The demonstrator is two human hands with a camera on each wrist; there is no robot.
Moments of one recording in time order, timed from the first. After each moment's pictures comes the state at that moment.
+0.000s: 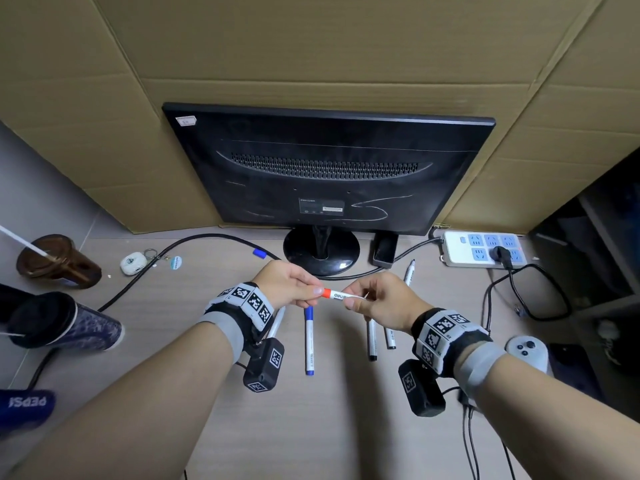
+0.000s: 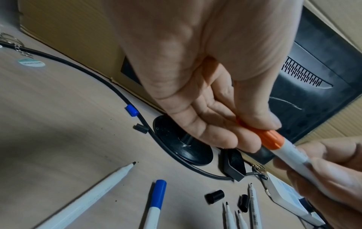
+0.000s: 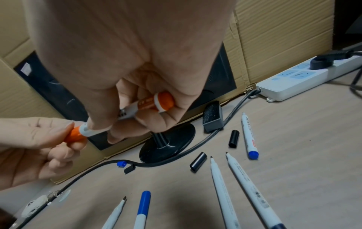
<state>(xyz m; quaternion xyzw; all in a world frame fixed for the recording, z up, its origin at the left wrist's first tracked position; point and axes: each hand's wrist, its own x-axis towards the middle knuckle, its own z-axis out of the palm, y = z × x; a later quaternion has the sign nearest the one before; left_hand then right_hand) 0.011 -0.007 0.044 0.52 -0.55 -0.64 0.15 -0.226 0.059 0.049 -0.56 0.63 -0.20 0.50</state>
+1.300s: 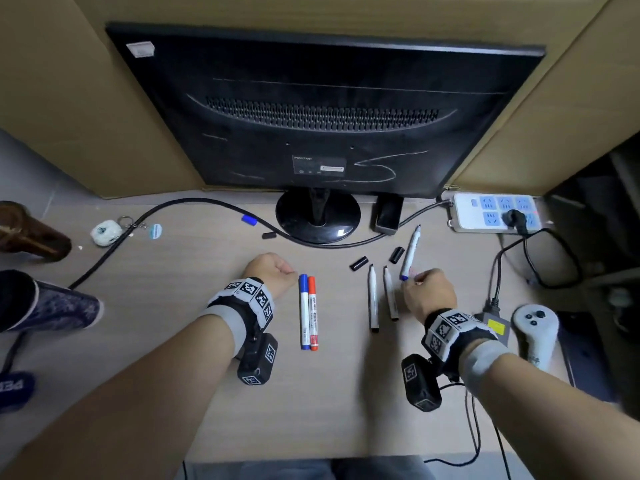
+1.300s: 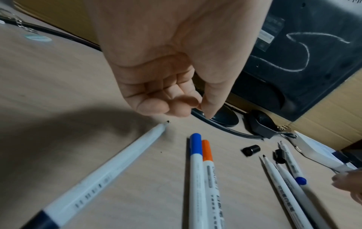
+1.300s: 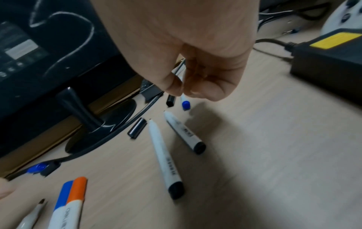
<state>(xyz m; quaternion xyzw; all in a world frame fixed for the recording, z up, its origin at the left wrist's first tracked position) 0.015 0.000 -0.021 0.70 -0.57 -0.42 0.04 -0.272 0.087 -0.044 -0.29 0.89 -0.15 0.31</state>
